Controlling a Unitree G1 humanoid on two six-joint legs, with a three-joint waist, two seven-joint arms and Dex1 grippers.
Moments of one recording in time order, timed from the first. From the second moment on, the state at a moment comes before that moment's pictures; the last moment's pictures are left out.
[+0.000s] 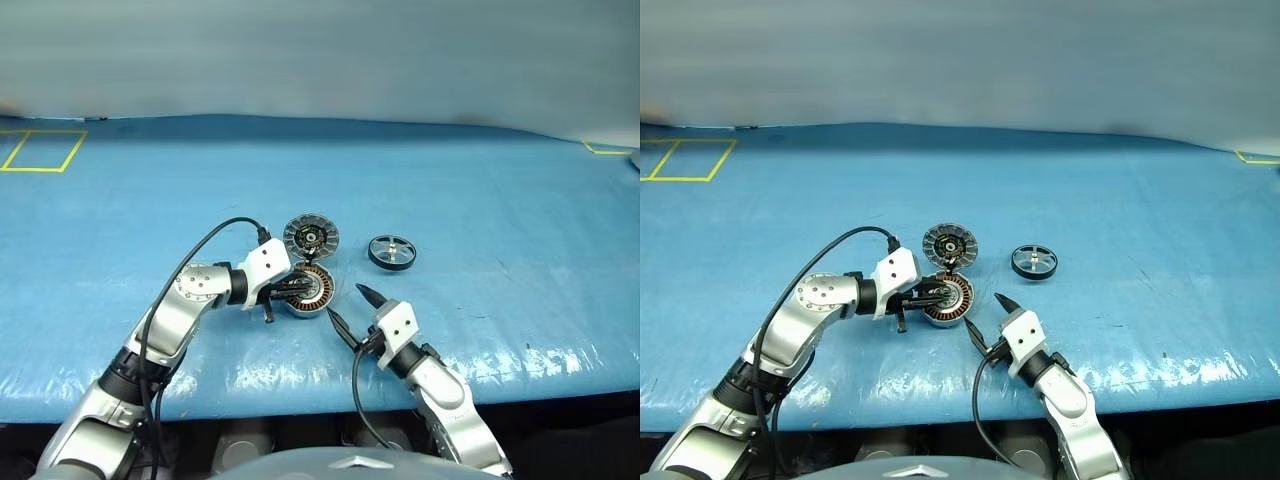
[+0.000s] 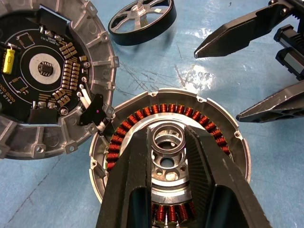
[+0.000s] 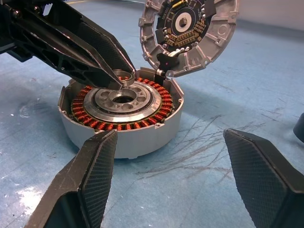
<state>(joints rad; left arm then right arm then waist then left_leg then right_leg) -0.30 0.53 -0.32 -0.15 -0.13 0.42 -0.90 0.26 -0.22 0.26 -0.17 0.04 -0.13 0.40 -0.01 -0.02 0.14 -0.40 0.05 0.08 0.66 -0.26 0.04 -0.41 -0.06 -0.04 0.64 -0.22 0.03</state>
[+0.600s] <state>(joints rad) -0.31 0.53 -0.34 -0.12 -0.11 0.42 -0.91 0.26 -0.22 0.26 -0.17 0.04 -0.13 0.40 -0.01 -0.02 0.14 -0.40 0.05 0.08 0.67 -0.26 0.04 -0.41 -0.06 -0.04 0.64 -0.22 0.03</state>
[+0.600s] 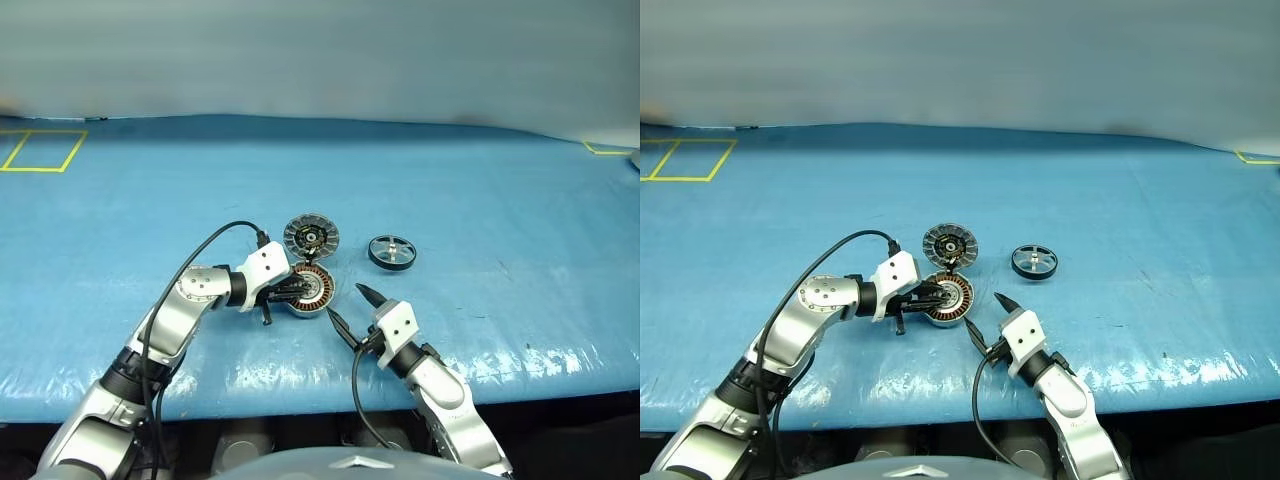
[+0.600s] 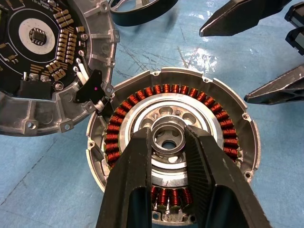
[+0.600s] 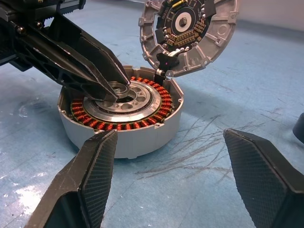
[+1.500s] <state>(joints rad) -0.30 0.49 -0.32 -0.11 -0.15 0.41 -0.93 0.26 -0.22 0.27 -0.17 0.04 -0.12 0.39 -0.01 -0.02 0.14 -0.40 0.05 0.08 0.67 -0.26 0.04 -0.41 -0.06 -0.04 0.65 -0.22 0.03</state>
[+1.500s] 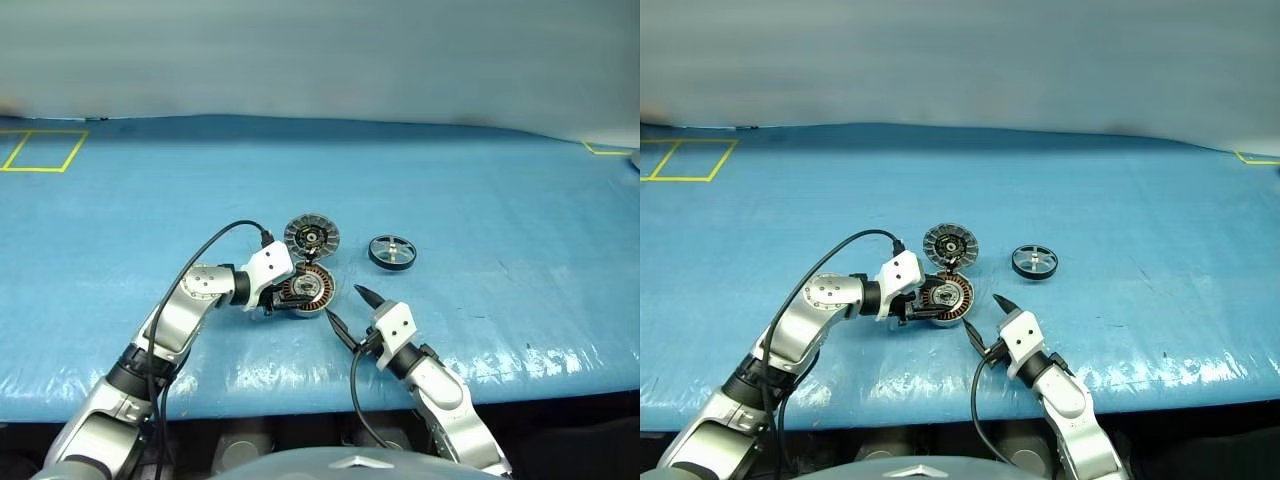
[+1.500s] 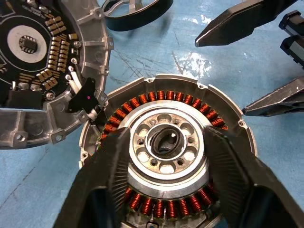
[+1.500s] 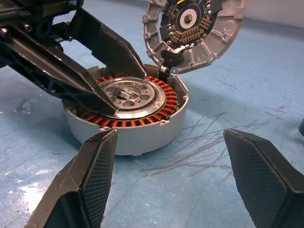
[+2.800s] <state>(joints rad) 0.40 0.27 -0.12 -0.15 -0.16 -0.30 -0.63 -0.37 -0.40 0.40 -0.38 0.11 0.83 0.59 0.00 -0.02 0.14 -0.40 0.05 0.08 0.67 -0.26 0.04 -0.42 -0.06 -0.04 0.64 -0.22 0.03</state>
